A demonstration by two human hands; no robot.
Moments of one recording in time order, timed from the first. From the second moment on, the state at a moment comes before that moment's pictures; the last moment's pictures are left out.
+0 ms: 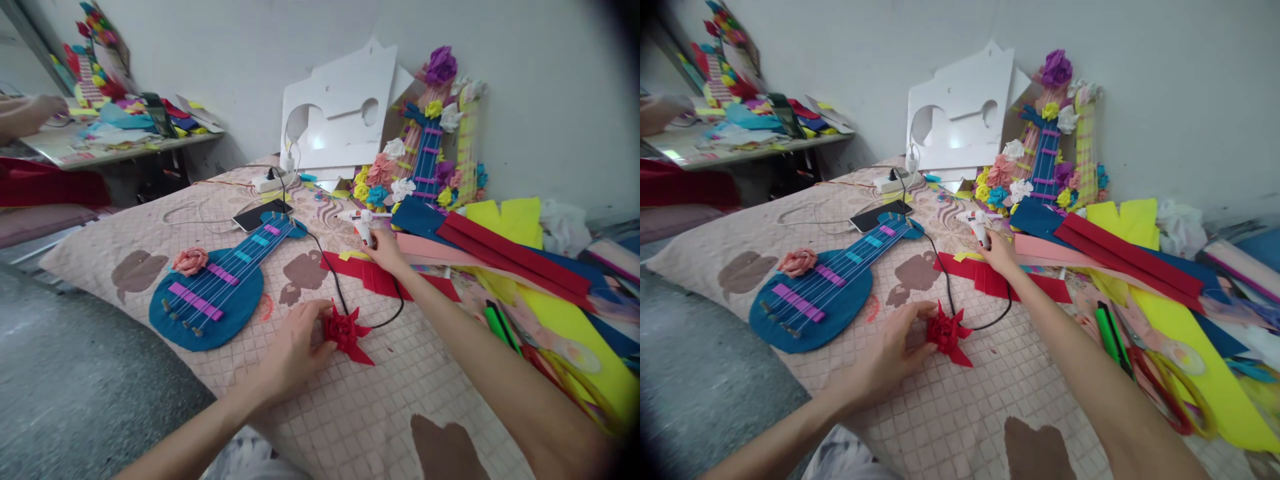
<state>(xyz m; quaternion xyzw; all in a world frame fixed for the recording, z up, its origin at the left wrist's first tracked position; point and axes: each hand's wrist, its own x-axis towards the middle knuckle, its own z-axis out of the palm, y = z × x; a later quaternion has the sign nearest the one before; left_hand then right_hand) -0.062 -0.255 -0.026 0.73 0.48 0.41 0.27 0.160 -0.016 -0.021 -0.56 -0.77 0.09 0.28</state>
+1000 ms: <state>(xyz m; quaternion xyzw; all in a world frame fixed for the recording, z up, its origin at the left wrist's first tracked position) -0.061 -0.255 -0.023 0.73 0.47 0.42 0.27 0.129 -0.123 0.045 -0.19 -0.93 0.30 0.04</state>
